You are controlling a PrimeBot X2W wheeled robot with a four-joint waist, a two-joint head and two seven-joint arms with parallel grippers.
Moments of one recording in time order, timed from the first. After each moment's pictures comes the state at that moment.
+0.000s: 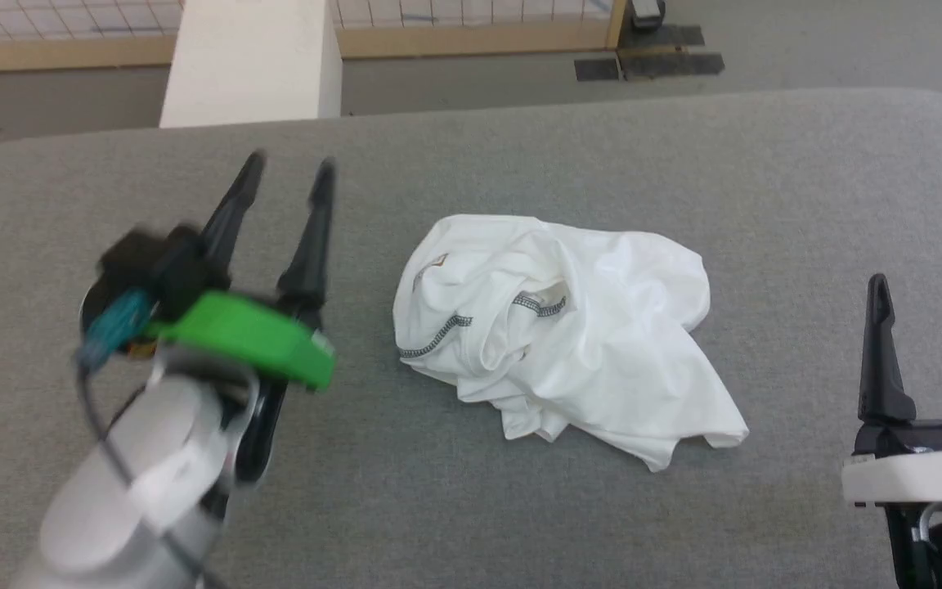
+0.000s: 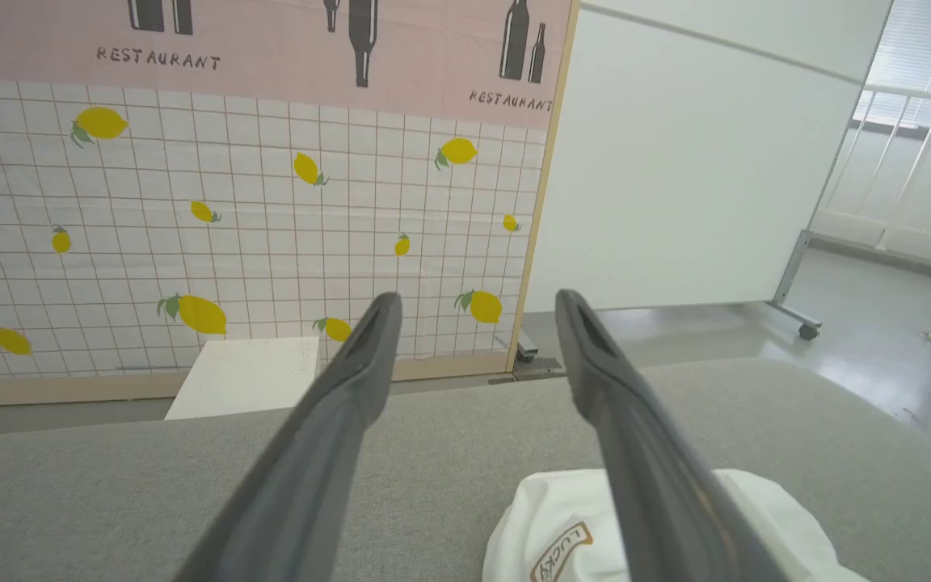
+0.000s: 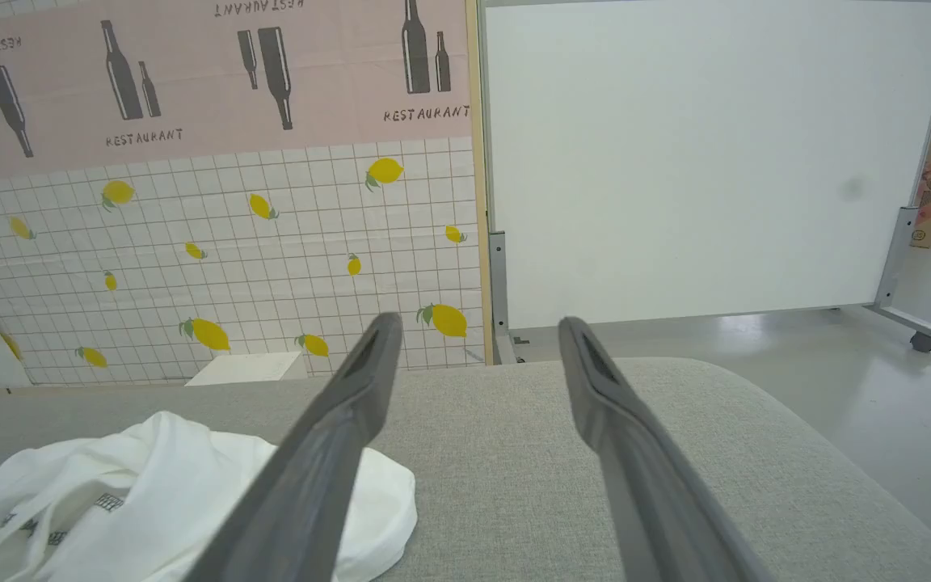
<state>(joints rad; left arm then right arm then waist) -0.50 0.47 -0.57 0.03 -0.71 0.21 -0.22 -0.03 -0.05 -0.18 -0.13 0.14 0.13 -0.19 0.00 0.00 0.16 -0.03</state>
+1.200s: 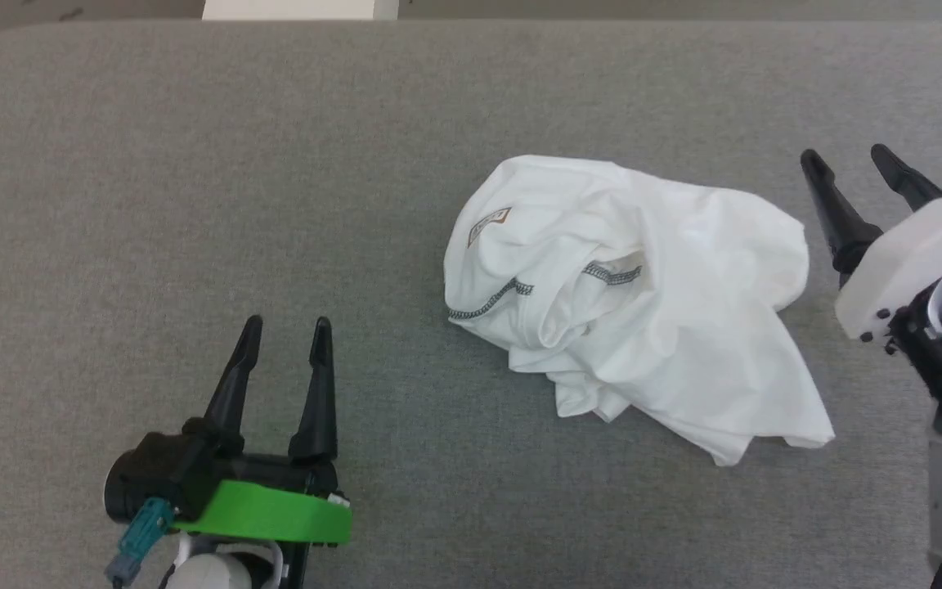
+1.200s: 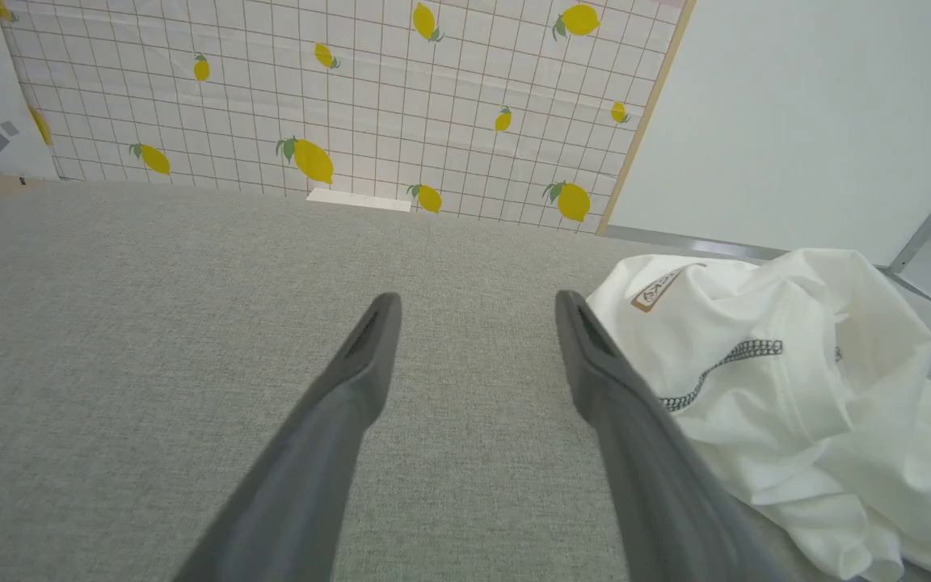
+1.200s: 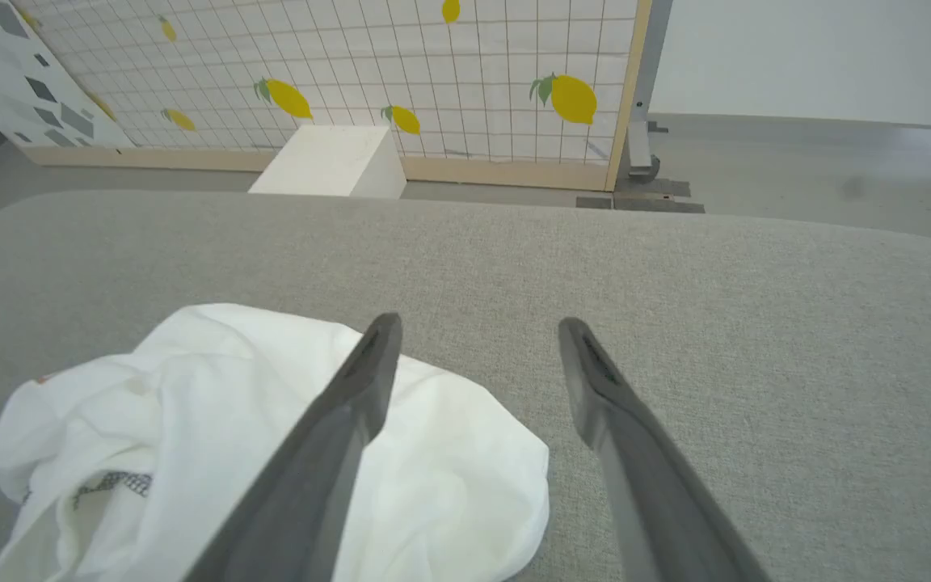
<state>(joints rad) -0.01 0.16 -0.20 -0.13 -0.33 0.03 -0.26 -0.42 -0.13 -0.11 -0.10 0.25 0.13 0.57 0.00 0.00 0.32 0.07</state>
